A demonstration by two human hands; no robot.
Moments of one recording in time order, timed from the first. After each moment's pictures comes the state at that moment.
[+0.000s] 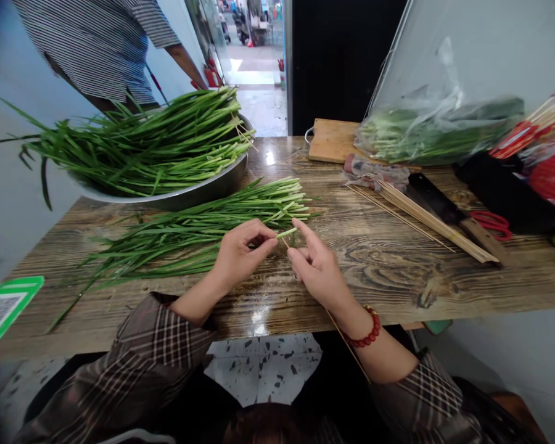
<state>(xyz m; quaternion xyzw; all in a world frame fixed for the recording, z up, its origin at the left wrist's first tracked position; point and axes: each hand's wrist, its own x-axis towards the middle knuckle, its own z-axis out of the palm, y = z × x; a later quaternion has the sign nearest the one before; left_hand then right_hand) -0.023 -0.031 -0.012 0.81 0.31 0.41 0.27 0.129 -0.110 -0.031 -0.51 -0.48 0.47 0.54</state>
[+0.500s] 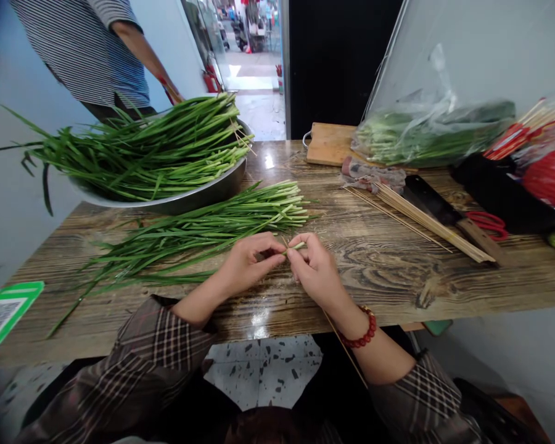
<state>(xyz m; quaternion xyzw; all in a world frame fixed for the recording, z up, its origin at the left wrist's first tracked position) -0.021 -0.035 -0.014 0.85 0.23 0.33 0.35 0.128 -0.106 -0.032 -0.56 -0.49 0.42 0.52</state>
